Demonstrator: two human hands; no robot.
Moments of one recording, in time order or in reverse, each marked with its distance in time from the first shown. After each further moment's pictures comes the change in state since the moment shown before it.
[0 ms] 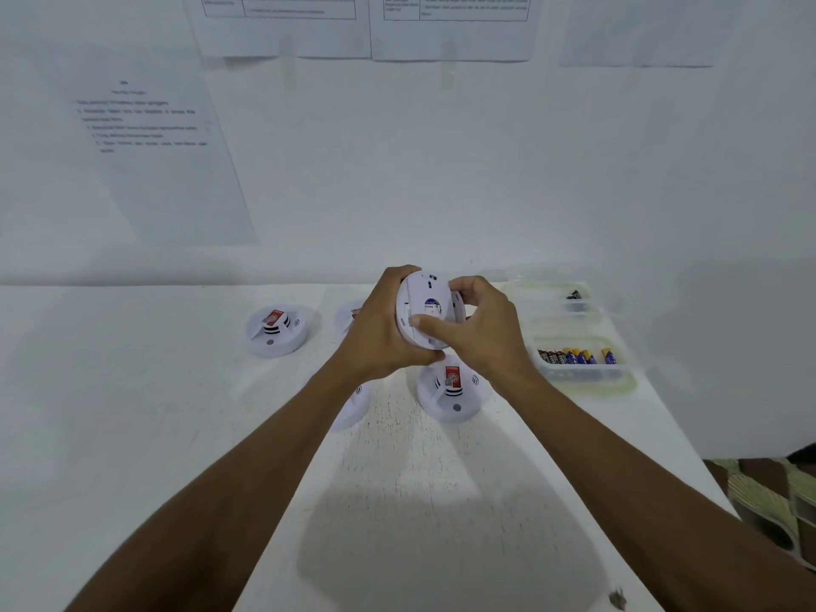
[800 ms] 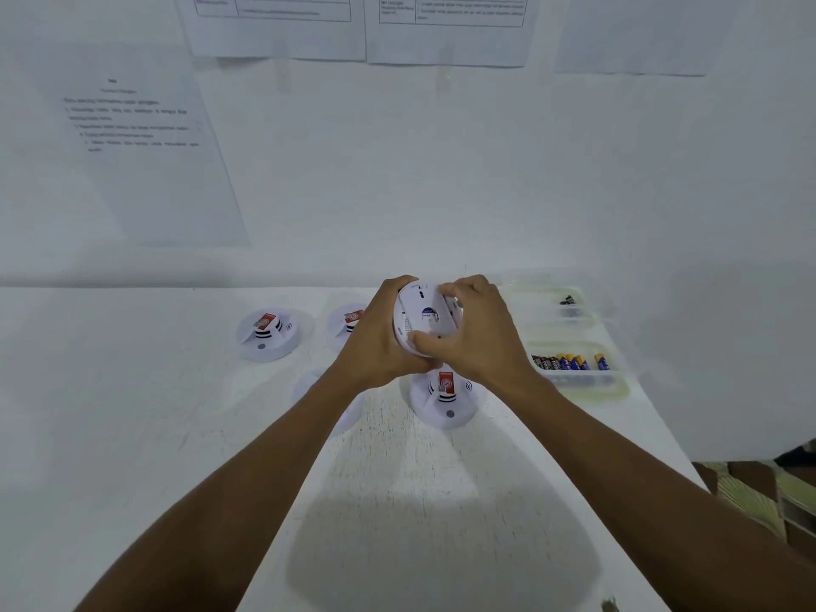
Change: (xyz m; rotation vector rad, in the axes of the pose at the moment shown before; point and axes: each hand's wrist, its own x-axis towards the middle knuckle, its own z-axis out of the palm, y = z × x) left_hand 0.004 -0.010 0.012 -0.098 -0.014 -0.004; right_hand 0.007 0.003 -0.005 -0.384 -0.067 -0.195
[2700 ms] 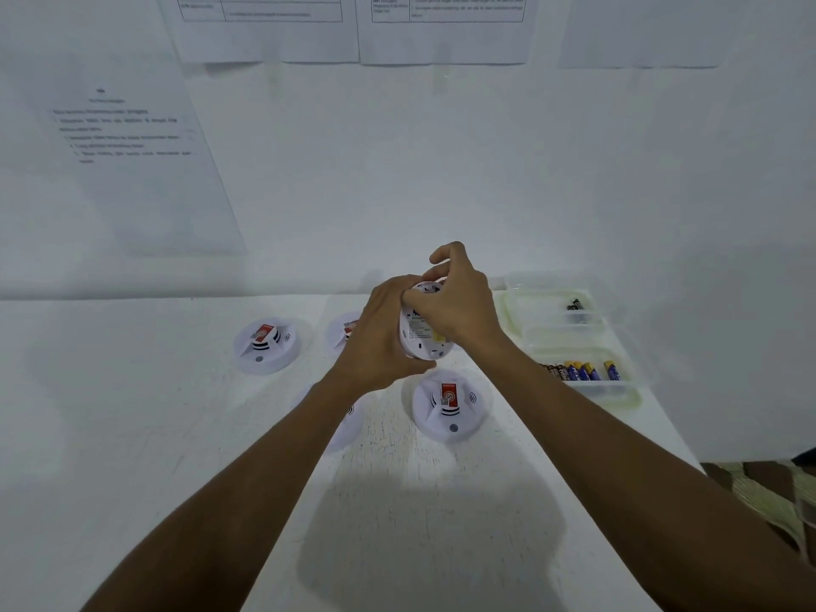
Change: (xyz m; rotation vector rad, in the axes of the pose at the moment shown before) left_hand 0.016 -0.015 -0.002 0.359 0.005 -0.081; right_hand 0.059 -0.011 0.016 0.302 0.012 0.244
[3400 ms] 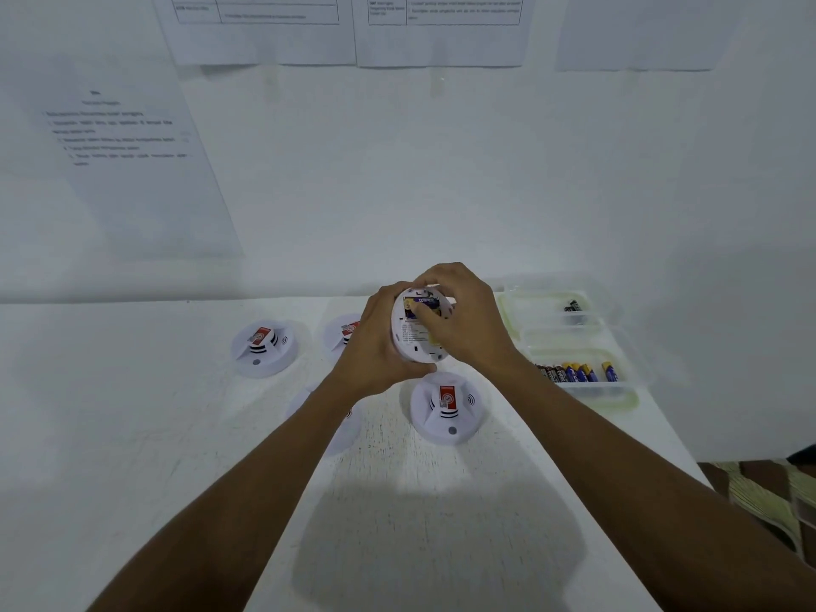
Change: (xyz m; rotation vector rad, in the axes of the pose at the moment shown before) left_hand 0.000 -0.004 0.008 -0.223 -0.020 0.006; right_hand -0.009 0.026 -0.006 -0.058 -0.001 -0.356
